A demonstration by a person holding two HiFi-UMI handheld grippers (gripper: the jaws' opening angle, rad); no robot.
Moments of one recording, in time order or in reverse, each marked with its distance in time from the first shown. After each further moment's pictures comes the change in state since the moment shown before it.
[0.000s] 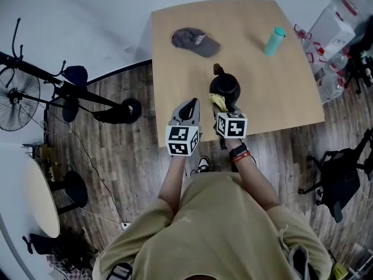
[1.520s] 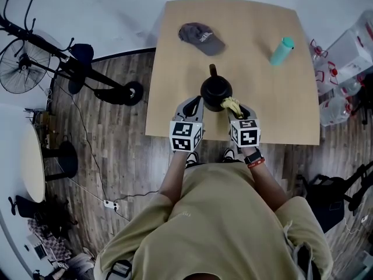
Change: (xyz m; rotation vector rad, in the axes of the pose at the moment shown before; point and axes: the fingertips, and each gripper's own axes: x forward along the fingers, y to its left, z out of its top) left arm 0.064 -0.062 -0.009 -0.043 0.016 0.152; right arm -0.039 -0.117 0.022 -0.326 0.055 0.087
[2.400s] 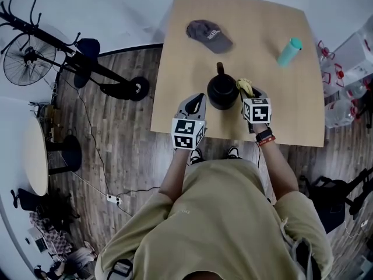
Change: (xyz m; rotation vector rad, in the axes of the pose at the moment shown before) left arm -0.007 0.015 0.004 0.020 0.015 0.021; right arm 0.052 -0.055 0.036 -0.016 -0.002 -0.033
